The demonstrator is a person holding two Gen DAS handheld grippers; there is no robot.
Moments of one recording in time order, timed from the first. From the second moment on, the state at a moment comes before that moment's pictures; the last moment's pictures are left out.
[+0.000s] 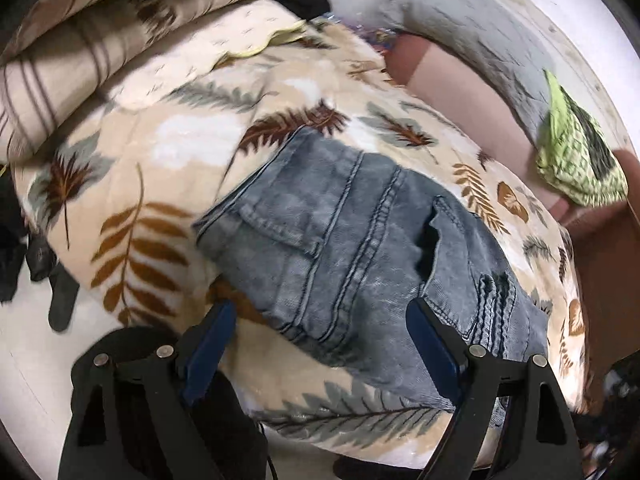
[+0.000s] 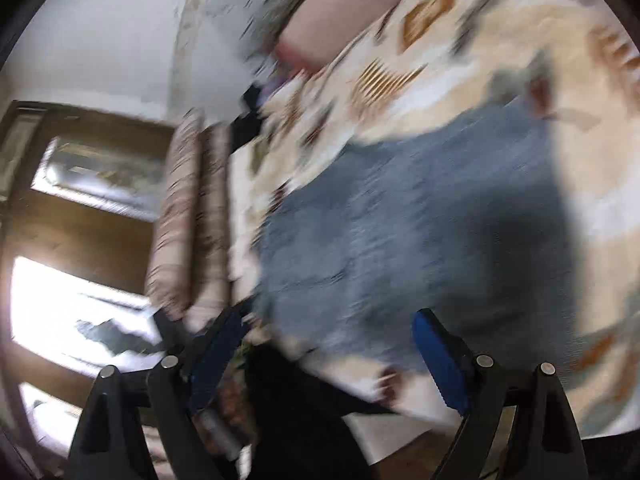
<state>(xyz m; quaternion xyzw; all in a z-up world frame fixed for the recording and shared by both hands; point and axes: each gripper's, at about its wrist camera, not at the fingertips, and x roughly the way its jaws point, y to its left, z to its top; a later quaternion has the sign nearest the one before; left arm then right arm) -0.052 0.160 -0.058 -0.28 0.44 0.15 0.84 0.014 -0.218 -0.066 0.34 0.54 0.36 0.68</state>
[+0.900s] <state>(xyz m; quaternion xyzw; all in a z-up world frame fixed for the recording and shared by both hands) -0.056 0.146 -0.058 -0.25 0.44 0.12 0.86 0.001 -0.145 -0.072 0.05 0.52 0.34 0.78</state>
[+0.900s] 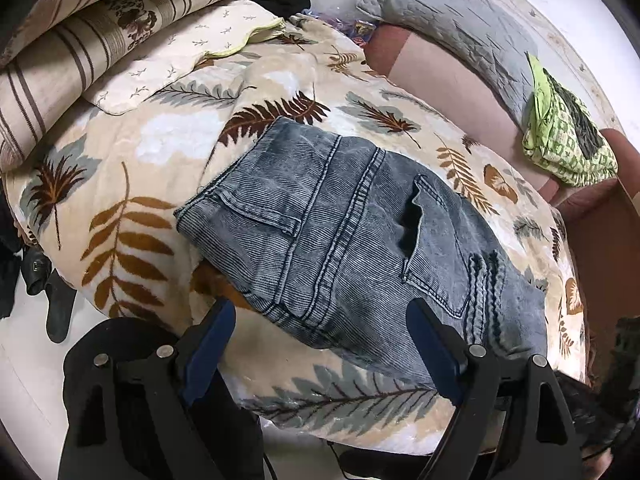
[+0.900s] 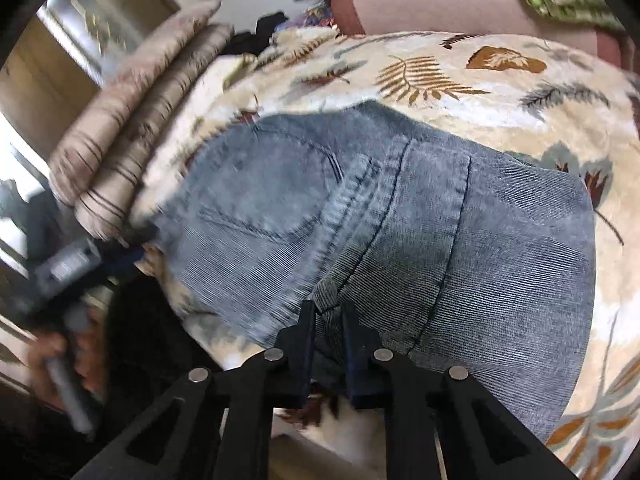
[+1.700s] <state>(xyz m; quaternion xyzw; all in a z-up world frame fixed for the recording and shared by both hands) 0.024 -0.040 -0.098 0.00 0.54 -0.03 0.84 0.018 -0.261 -0.116 0.37 0.53 0.30 0.70</state>
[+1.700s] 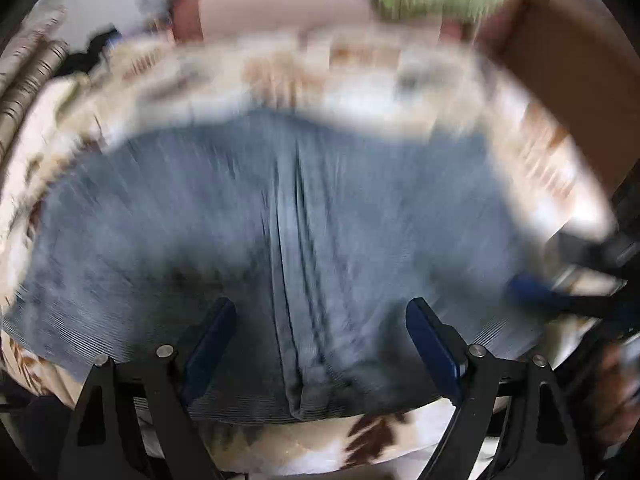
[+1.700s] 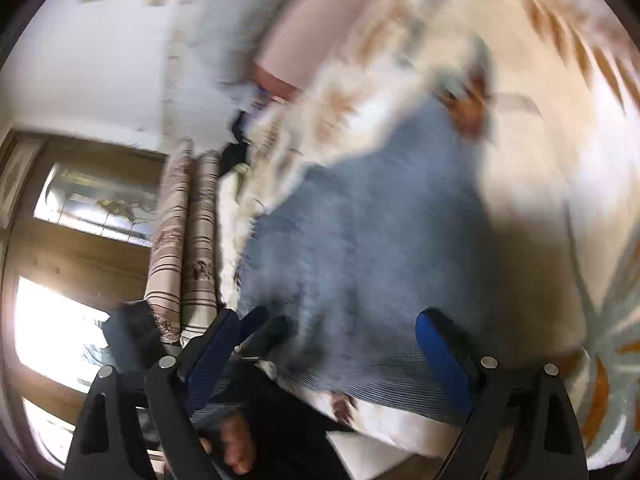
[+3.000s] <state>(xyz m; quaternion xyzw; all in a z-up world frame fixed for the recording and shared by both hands) -0.072 0.197 -0.057 -0.40 0.41 0.13 0.81 0.030 -0.190 -0.048 0.25 0.54 0.31 0.75</state>
